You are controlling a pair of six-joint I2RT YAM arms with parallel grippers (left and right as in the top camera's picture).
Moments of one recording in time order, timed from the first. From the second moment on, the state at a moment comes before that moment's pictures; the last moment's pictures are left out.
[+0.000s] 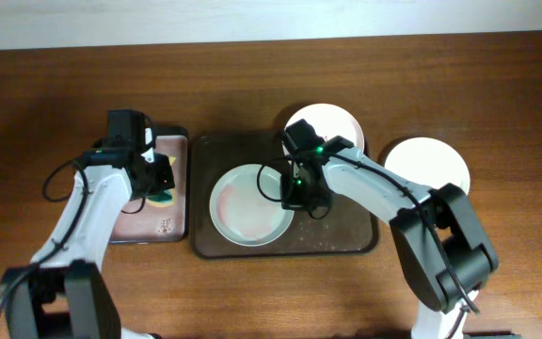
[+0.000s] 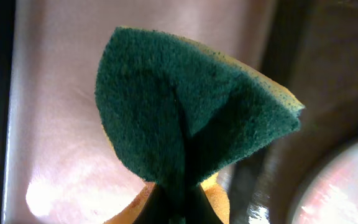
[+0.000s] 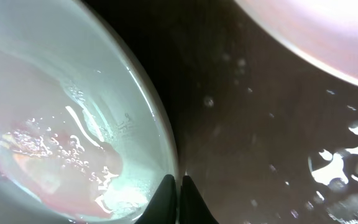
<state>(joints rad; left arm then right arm) 0.03 1.66 1.13 -0.75 -0.01 -0.18 0.52 1.94 1.29 -0.78 -0.22 0.52</state>
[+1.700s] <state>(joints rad) 0.09 1.88 1.18 -0.55 0.03 -0.05 0.71 1.54 1.29 -0.91 0.79 0.26</state>
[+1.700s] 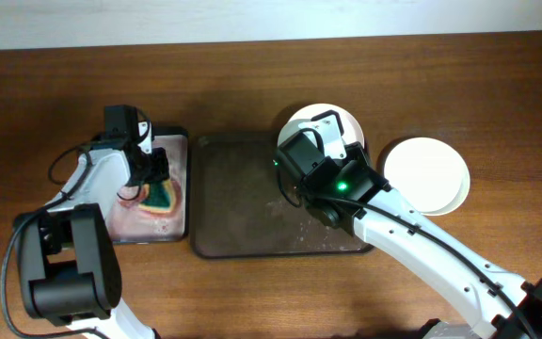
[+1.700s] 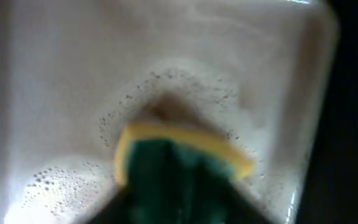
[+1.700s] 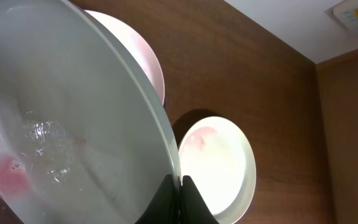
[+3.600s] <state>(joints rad) 0.09 1.76 1.27 -0.92 0.05 -0.05 0.98 1.54 1.30 -0.81 1.19 0.21</state>
